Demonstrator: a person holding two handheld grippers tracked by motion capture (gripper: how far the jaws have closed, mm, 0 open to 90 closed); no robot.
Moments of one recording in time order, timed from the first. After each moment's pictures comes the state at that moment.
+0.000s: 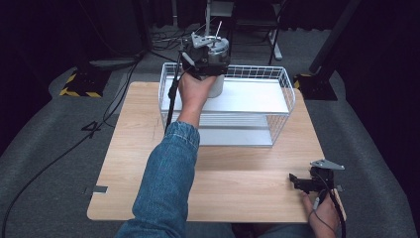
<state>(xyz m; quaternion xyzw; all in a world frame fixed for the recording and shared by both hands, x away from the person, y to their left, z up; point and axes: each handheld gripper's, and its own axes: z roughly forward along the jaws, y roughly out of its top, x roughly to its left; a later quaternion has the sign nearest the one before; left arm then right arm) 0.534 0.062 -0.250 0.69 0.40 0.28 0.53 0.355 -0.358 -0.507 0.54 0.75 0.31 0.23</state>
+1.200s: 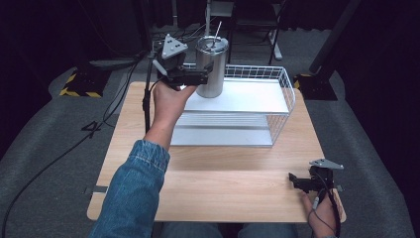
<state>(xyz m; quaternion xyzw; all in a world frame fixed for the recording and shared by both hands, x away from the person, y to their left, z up) 0.456 0.118 -0.220 0.69 0.35 0.30 0.56 0.357 -0.357 -0.506 0.54 0.75 0.31 0.23</state>
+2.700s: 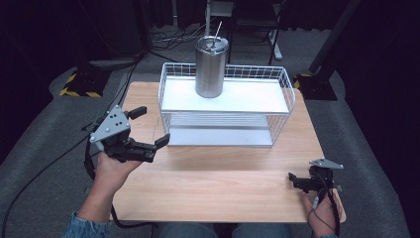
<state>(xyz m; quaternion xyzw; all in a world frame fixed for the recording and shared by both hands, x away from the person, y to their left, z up) 0.322 0.218 -0.299 0.74 0.27 0.24 0.57 0.358 -0.356 -0.507 0.54 0.75 0.31 0.23</state>
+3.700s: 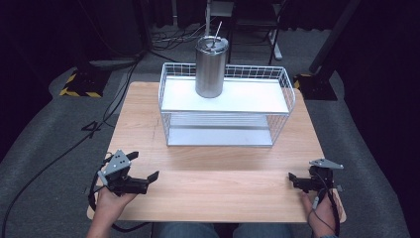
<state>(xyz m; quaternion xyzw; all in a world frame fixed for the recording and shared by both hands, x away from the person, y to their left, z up) 0.307 0.252 -0.436 0.77 0.37 0.18 0.48 0.358 -0.356 -0.507 0.54 0.75 0.31 0.23</state>
